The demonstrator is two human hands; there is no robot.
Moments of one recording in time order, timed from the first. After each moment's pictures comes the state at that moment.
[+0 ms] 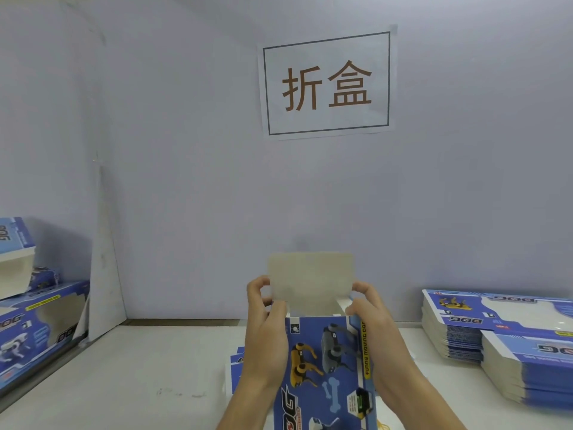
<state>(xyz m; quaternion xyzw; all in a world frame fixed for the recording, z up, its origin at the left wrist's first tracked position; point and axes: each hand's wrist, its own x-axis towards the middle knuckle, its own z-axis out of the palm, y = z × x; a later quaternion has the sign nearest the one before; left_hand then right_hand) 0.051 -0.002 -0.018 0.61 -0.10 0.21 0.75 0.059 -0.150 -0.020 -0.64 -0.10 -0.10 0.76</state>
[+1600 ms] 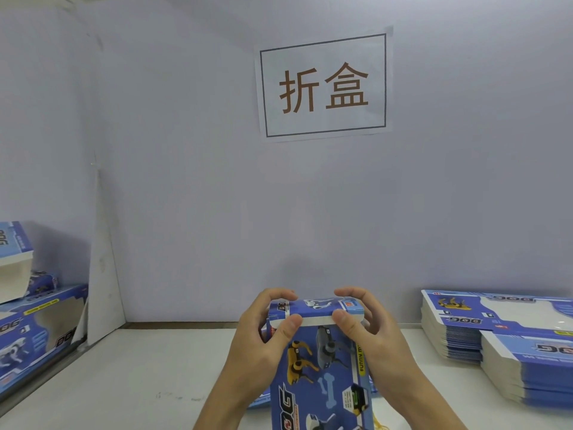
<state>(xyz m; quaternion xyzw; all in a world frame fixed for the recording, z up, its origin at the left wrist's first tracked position) 0.051 0.029 -0.028 0.71 -0.22 0.17 0.65 0.056 -0.162 -0.031 -0.64 -0.17 -0.10 0.75</state>
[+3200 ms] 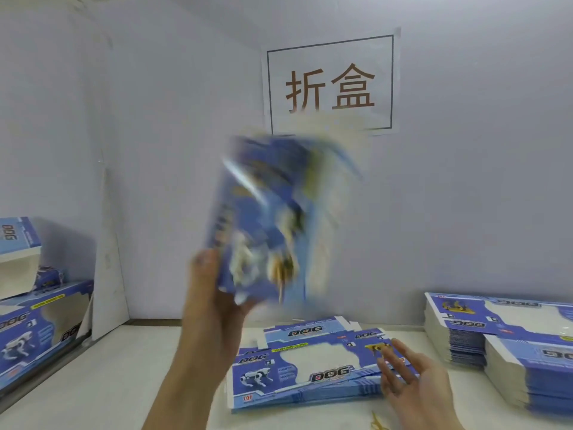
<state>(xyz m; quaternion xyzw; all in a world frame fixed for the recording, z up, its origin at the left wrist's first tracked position) 0.042 0.054 0.019 0.44 -0.23 0.15 0.85 0.087 -0.220 -0.098 -0.38 0.21 -0.09 0.89</state>
